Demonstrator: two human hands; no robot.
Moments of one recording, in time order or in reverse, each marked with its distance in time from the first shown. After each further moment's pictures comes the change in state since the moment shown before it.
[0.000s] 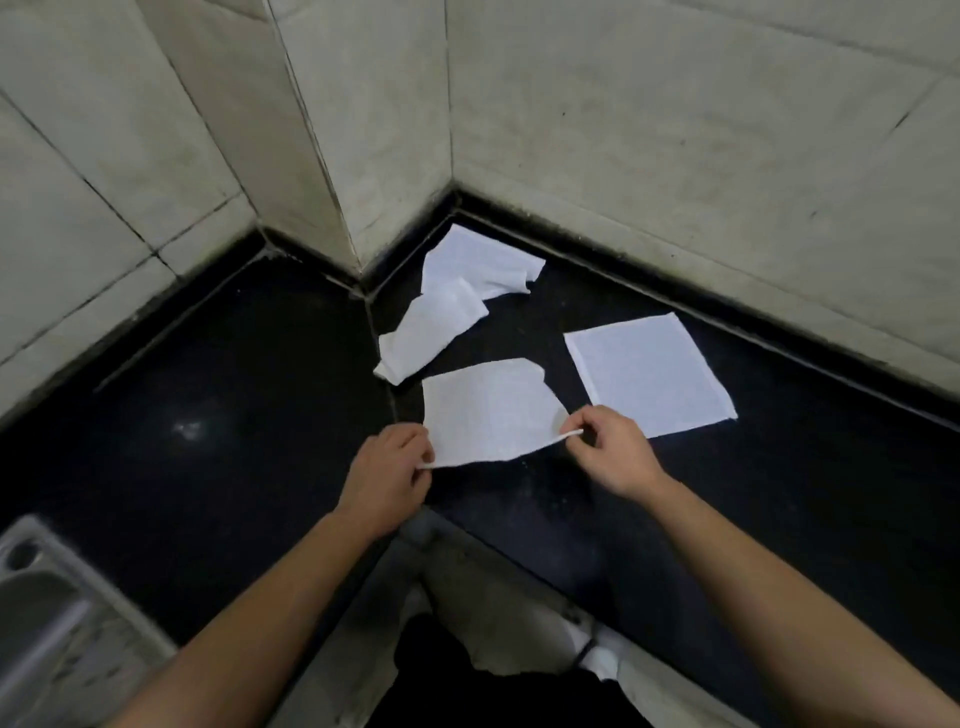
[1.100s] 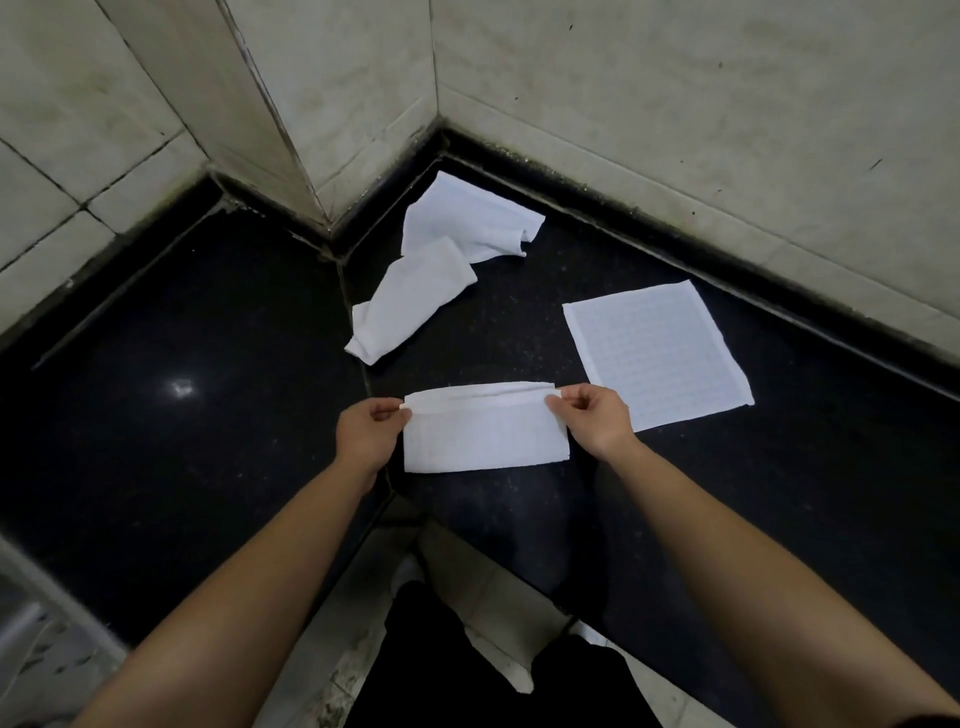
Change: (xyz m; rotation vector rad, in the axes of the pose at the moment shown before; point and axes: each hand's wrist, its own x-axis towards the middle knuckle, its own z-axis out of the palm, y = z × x) left_hand 0.054 -0.016 0.062 -0.849 0.070 -1.011; right_hand 0.060 0.043 0.047 0.456 0.021 0.446
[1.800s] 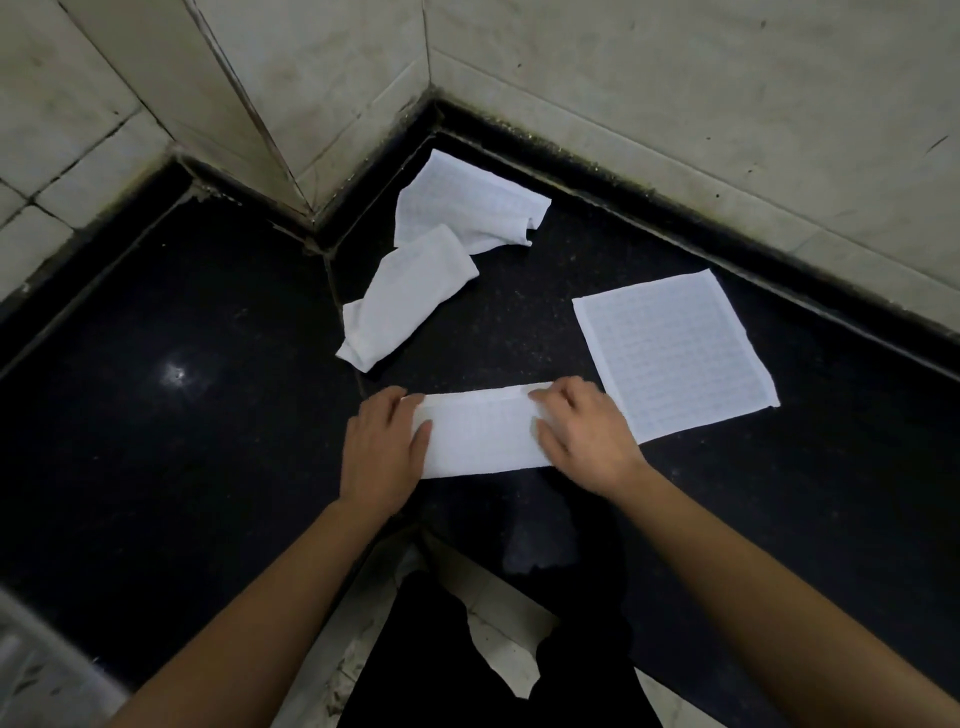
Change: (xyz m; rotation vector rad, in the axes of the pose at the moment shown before) left_hand 0.009 -0.018 0.009 0.796 0.066 0.813; right_hand 0.008 0.014 0.016 -0.774 0.092 -0.849
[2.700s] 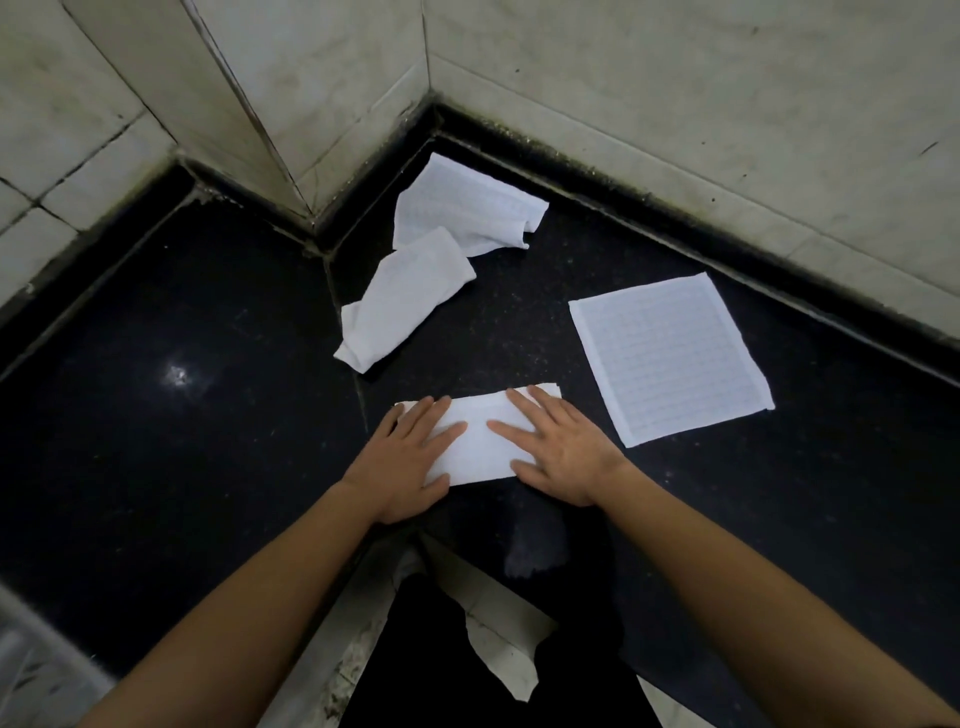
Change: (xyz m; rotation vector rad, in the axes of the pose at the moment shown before) left_hand 0.005 -0.003 0.000 0.322 -0.590 0.380; right_hand 0.005 -0.007 0.007 -0.277 -0.552 -0.189
